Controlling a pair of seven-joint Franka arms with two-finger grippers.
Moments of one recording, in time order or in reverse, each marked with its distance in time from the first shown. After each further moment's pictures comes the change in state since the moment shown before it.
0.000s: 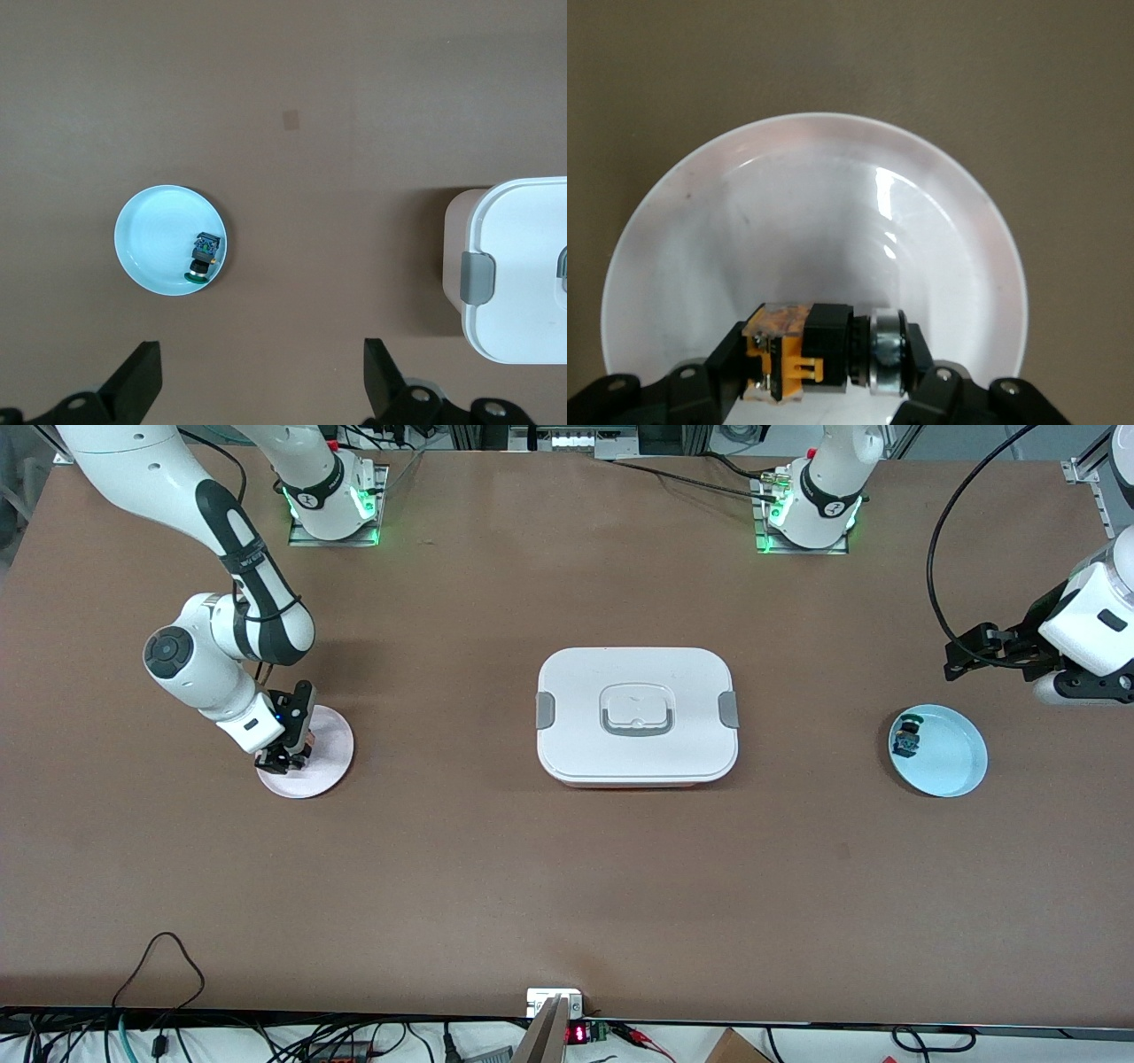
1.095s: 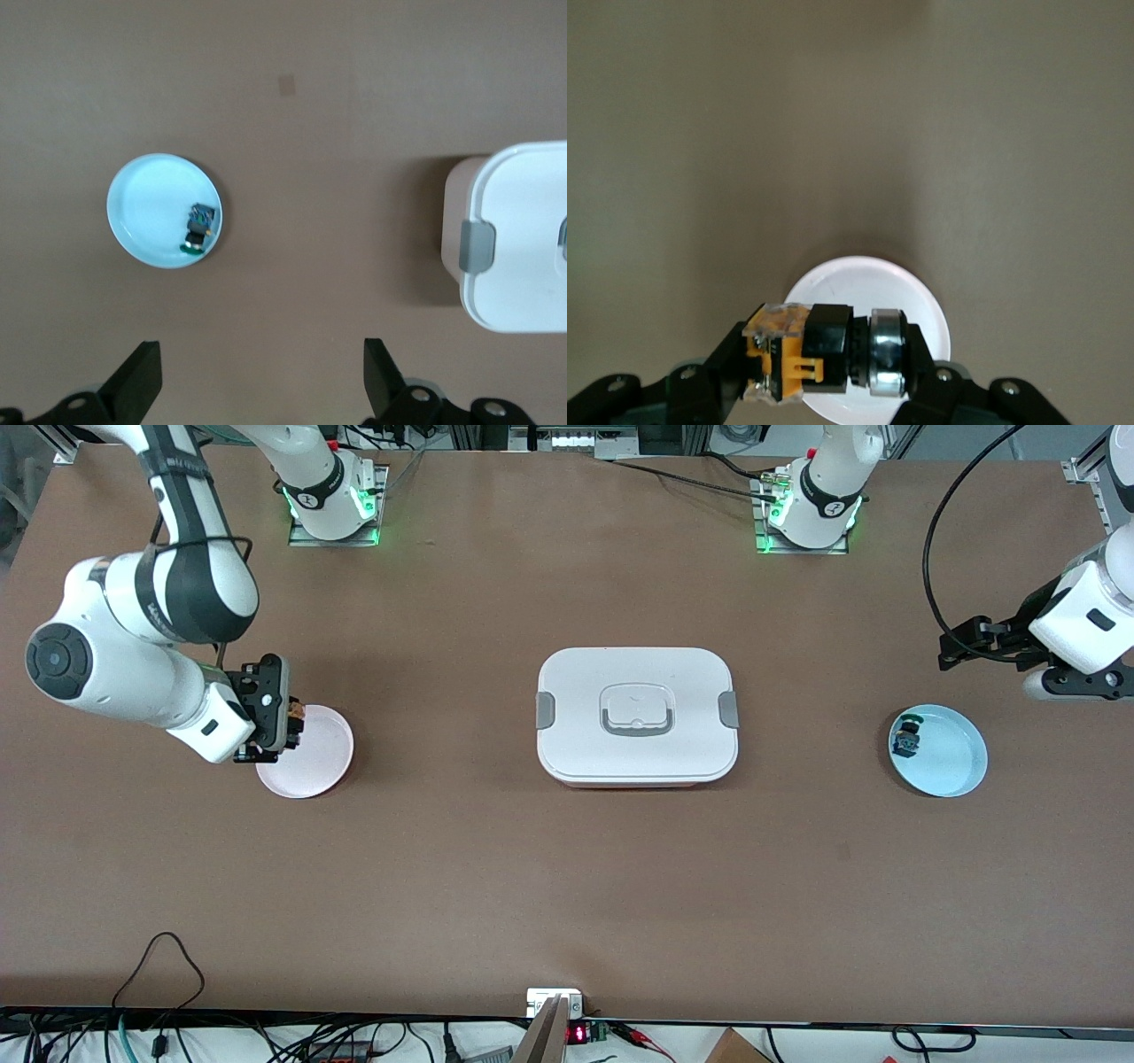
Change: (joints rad) left arm -0.005 0.000 -0.003 0.001 -0.018 -0.102 0.000; right arm 0.085 -0.148 0.025 0.509 0.005 -0.910 0.156
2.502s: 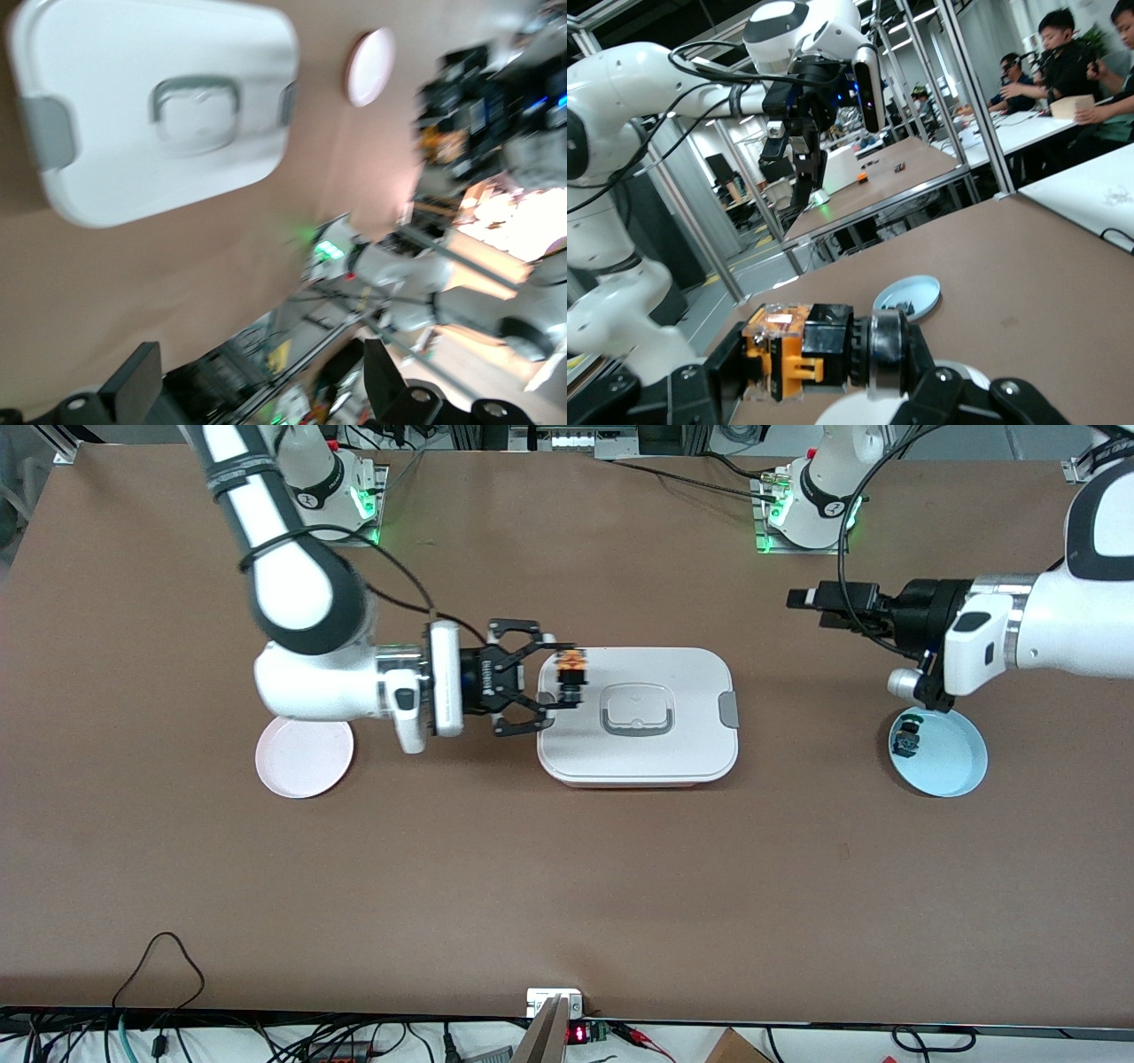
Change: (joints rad) left arm 0.015 0.136 -0.015 -0.018 -0.903 -0.142 0.001; right arm 0.374 0.198 0.006 0.125 1.550 0.191 -0.195
